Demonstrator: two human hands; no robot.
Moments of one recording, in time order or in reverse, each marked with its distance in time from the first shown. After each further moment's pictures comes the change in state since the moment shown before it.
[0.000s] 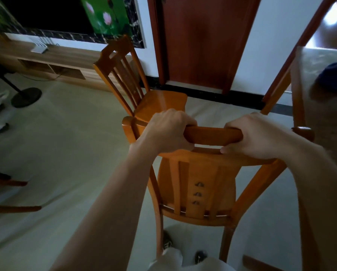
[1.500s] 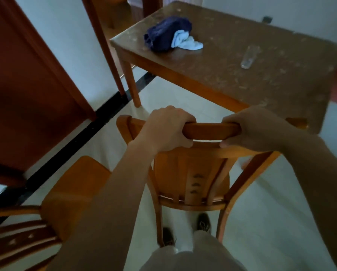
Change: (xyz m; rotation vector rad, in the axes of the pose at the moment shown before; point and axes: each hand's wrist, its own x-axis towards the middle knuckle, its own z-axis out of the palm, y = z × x) left_hand 0.271 -0.144 0.017 -0.203 -0.333 1.245; right_hand 0.143 -0.103 0.025 0.060 0.348 1.210
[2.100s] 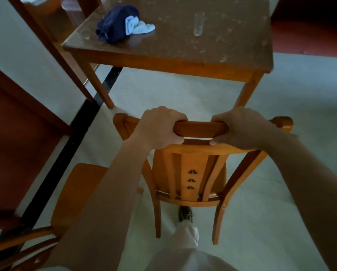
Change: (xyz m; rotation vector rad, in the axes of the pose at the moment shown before) left_hand -0.133 0.030 0.007 -0.102 -0.156 0.274; right_hand -0.129 -0.120 0.117 0.122 0.132 0.301
